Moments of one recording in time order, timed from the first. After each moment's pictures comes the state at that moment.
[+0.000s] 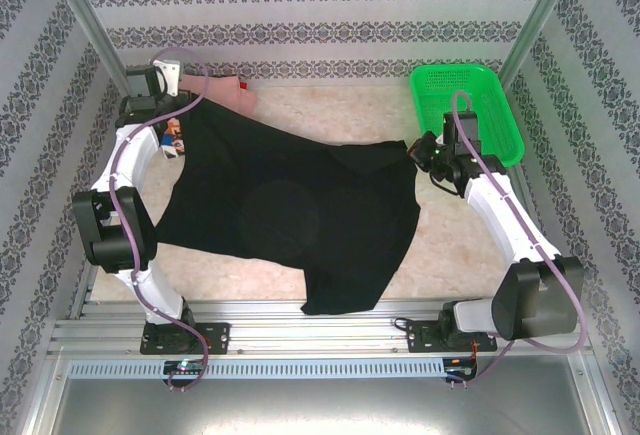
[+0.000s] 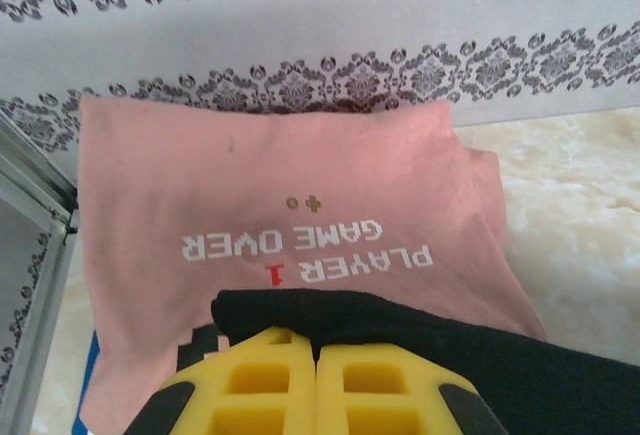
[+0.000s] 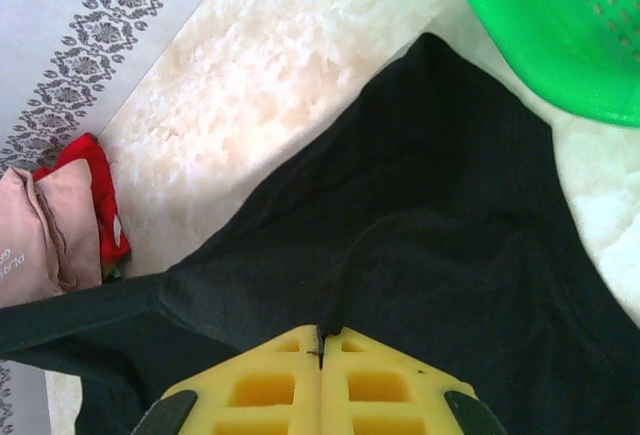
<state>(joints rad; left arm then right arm) 0.18 1.79 1.54 -0.27 0.15 0.16 0.08 1.34 1.08 -0.49 -0.22 0.83</state>
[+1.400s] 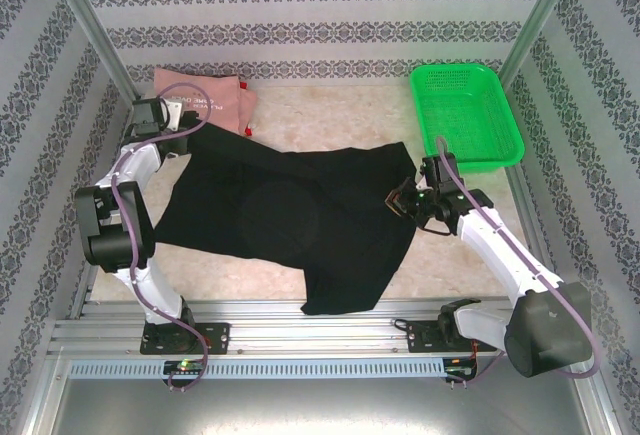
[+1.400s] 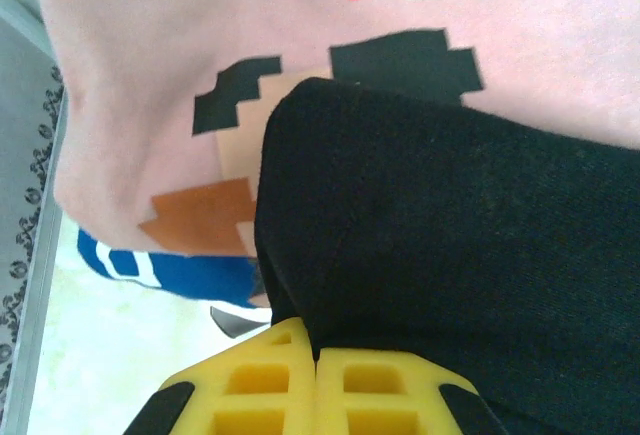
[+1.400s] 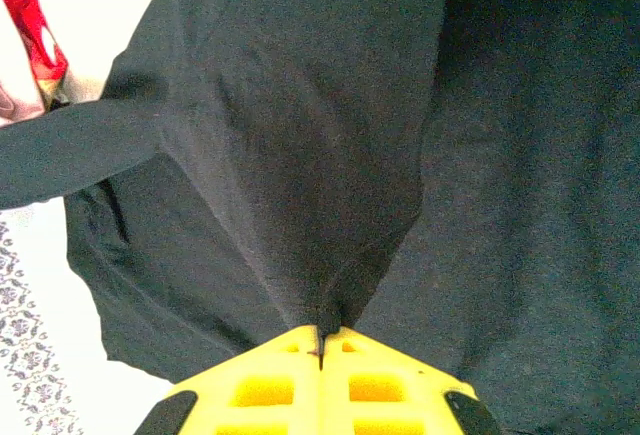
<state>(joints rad) 0.22 1.79 1.30 -0.25 0.04 0.25 0.22 1.18 0.80 -0.56 -0.38 0.95</state>
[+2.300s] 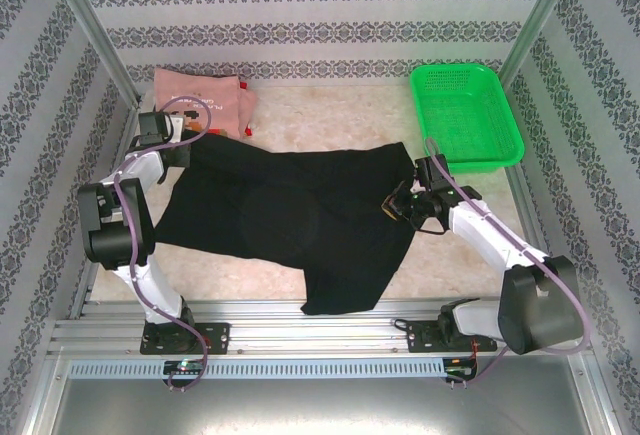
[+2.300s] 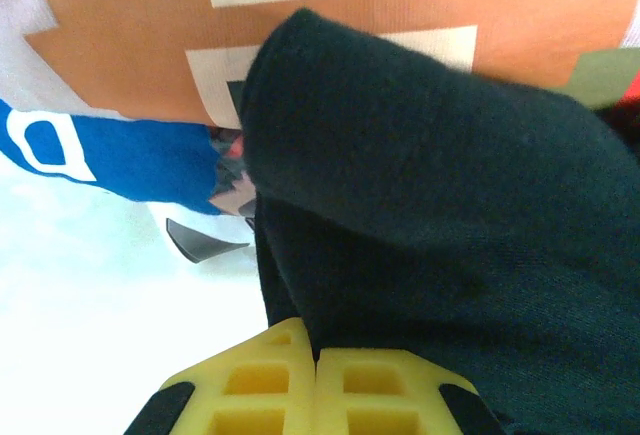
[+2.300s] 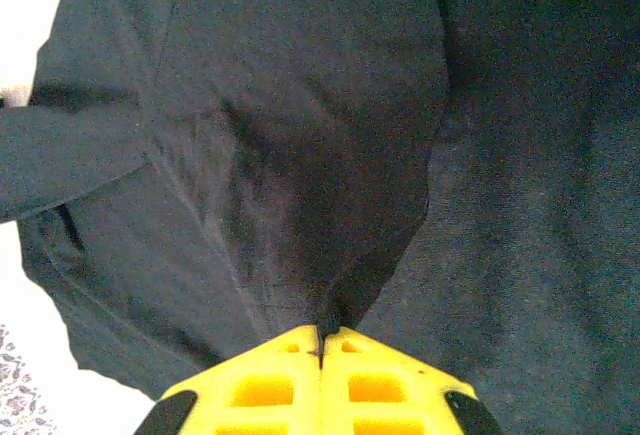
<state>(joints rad) 0.22 1.82 1.21 -0.23 0.03 0.19 0.22 1.30 0.78 -0.51 -0.39 0.95</state>
